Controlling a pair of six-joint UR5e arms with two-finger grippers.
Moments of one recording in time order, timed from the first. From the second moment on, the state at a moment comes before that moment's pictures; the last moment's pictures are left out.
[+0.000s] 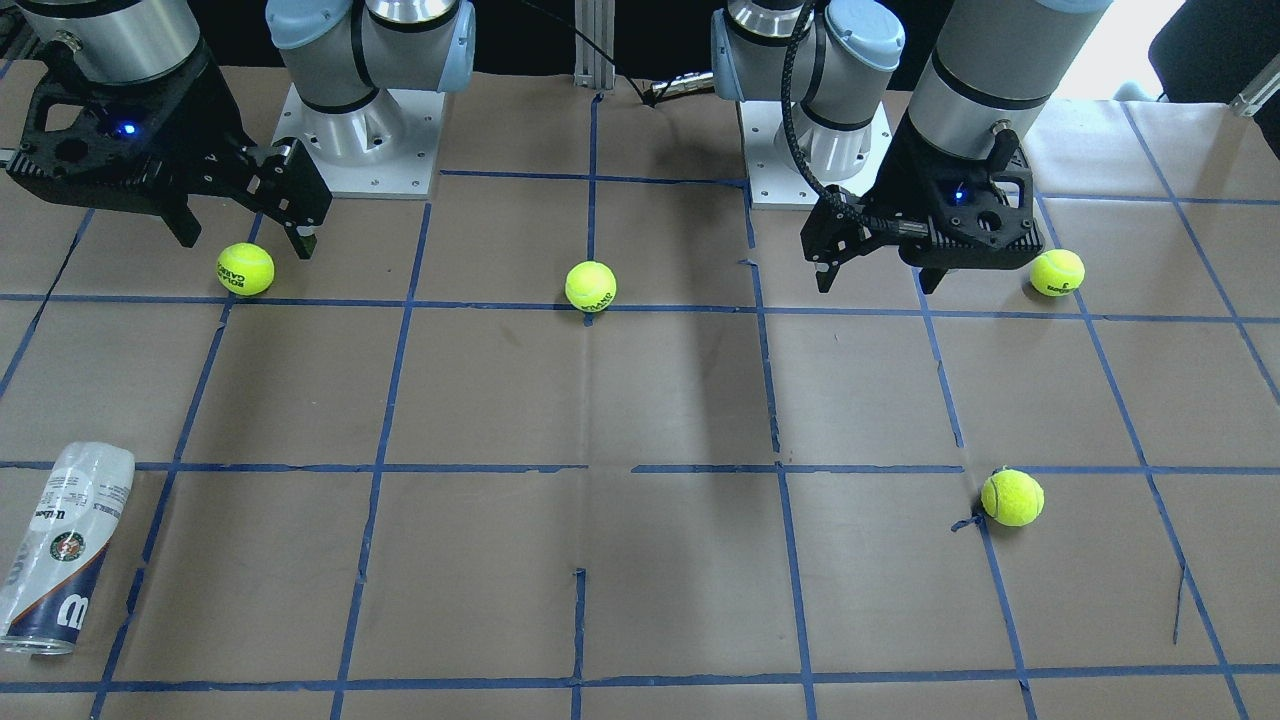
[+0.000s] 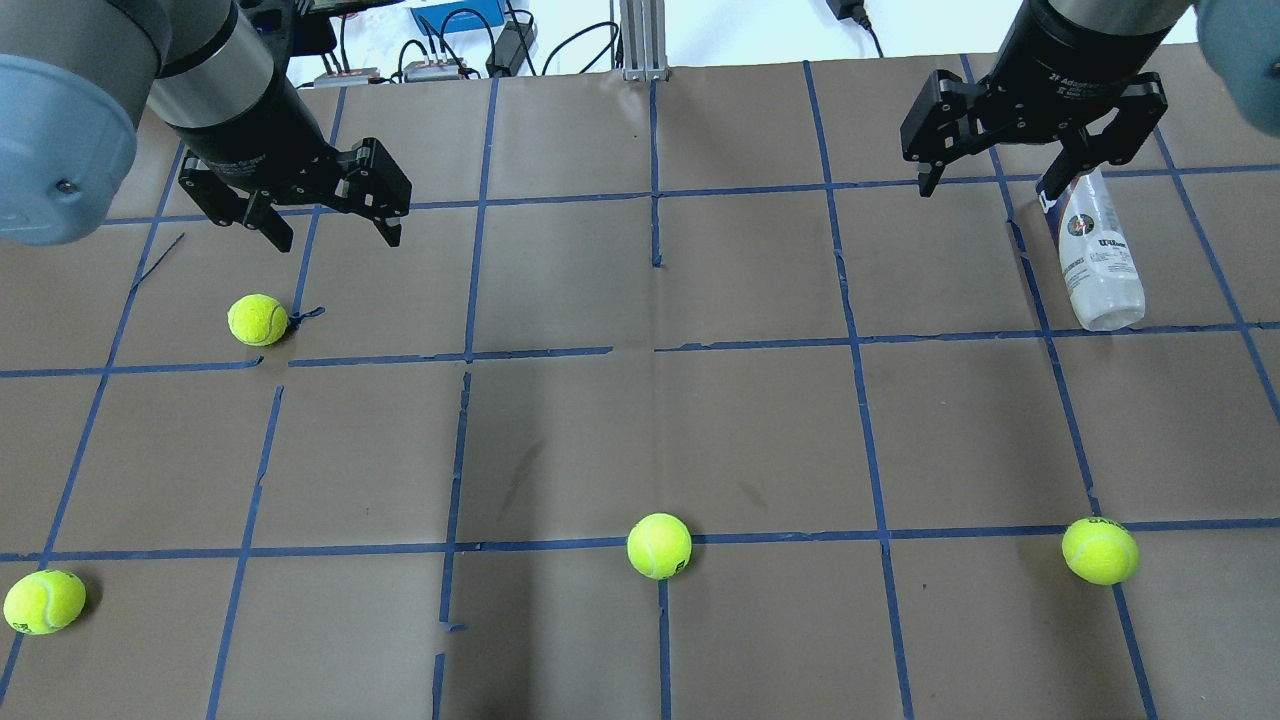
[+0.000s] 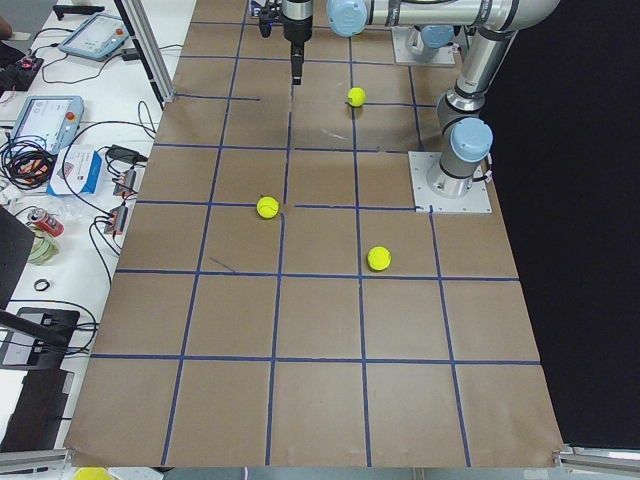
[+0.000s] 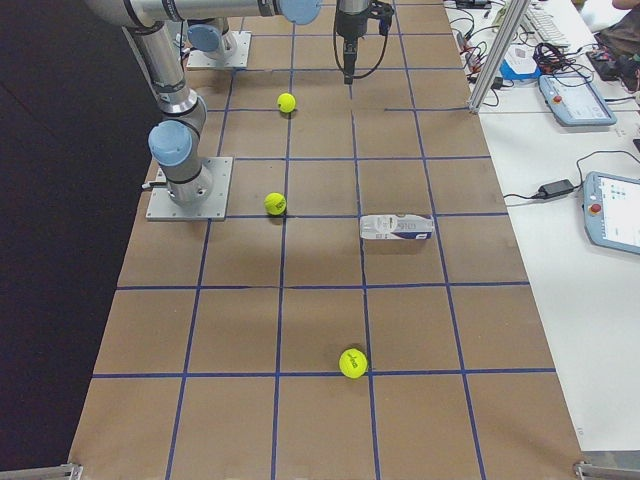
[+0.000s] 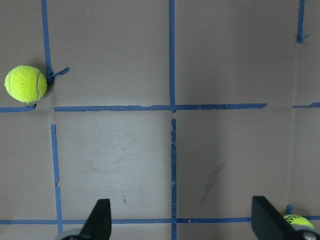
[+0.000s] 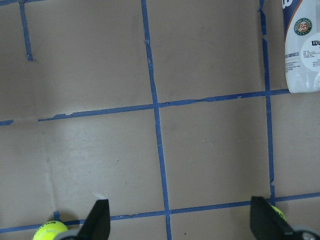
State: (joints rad) left arm -1.56 -1.59 -1.58 -1.52 1.57 0.01; right arm 1.54 -1.57 1.50 -1.54 -1.58 0.06
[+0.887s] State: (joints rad) left arm -1.56 -1.59 -1.58 -1.52 1.57 0.01; right arm 1.54 -1.56 1.51 -1.54 -1.58 0.03
